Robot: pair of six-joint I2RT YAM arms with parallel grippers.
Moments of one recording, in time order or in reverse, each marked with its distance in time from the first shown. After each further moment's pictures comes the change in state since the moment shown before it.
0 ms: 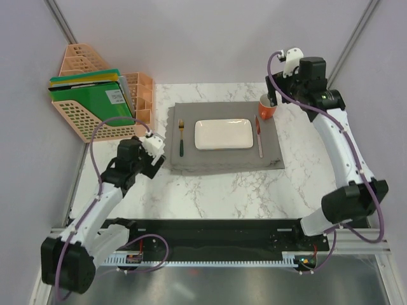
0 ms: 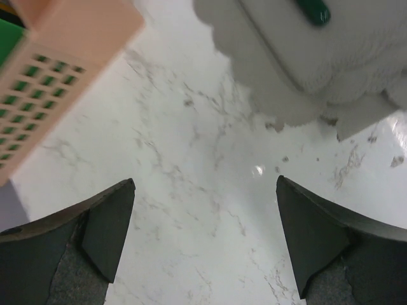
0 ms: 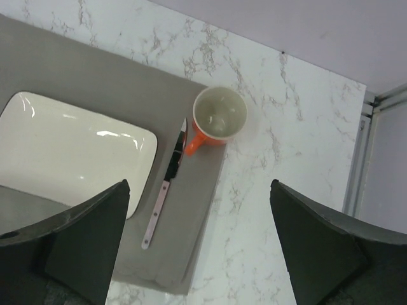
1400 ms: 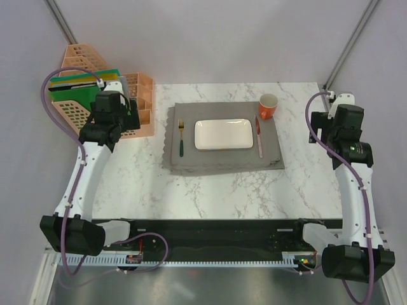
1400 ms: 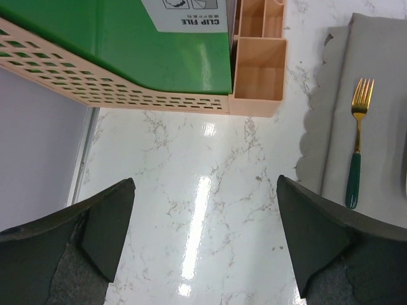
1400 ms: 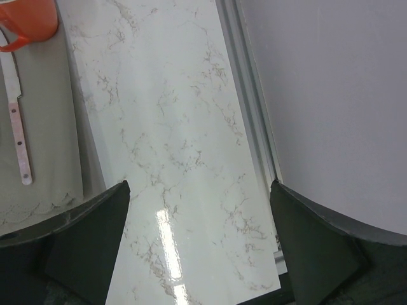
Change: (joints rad) left arm 0.133 0.217 0.736 -0.354 -0.309 -0.547; right arm -0.300 -0.557 -0.599 -0.017 0.269 0.056
